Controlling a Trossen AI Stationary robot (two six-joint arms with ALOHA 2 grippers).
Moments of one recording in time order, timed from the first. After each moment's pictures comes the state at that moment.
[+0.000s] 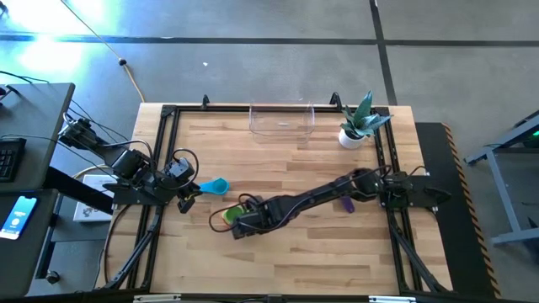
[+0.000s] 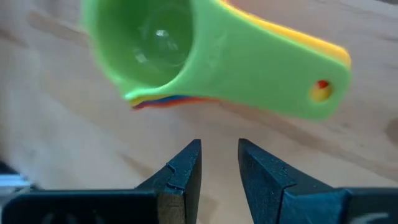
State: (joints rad) left arm -0.52 0.83 0.85 -1.01 -0.38 -1.07; right arm 0.31 2.38 2.15 -0.91 0.09 1.50
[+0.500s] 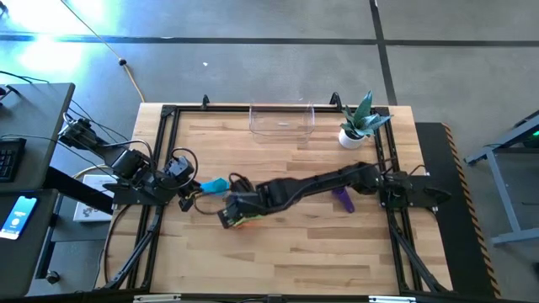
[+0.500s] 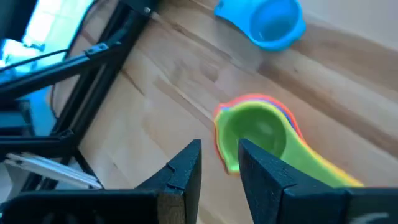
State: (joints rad) left arm -0.52 0.83 0.85 -1.01 -0.44 -1.07; right arm 0.24 2.35 2.34 -0.89 0.21 1.15
